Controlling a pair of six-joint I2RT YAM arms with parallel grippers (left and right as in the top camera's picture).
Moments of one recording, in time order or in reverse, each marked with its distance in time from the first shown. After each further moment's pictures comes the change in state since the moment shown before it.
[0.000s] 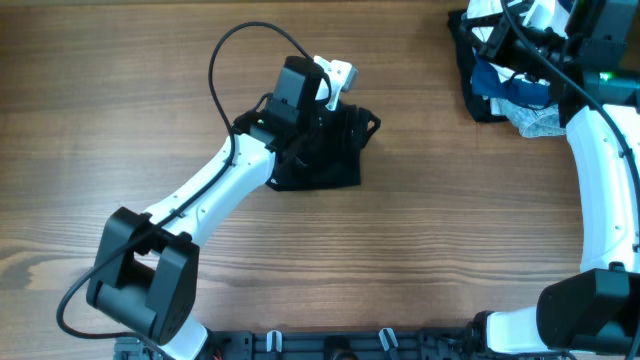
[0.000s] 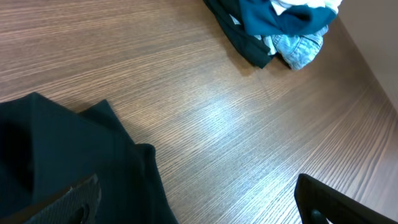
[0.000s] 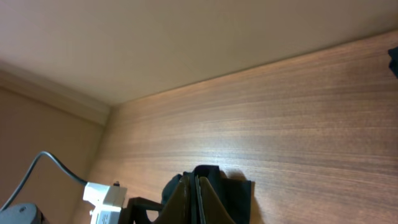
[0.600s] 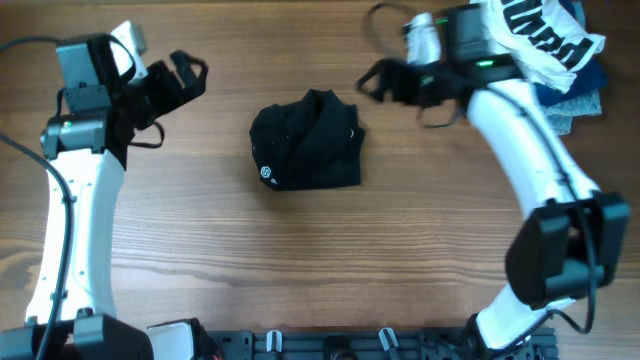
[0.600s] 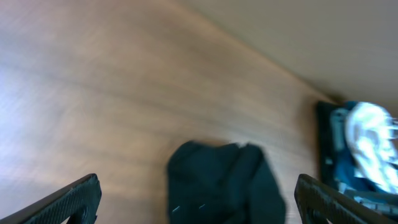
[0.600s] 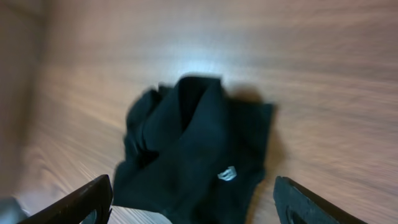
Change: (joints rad) left arm 0.641 -0.290 0.063 -0.403 -0.023 -0.131; right arm 0.354 0.227 -0.008 -0.150 0.211 -0.118
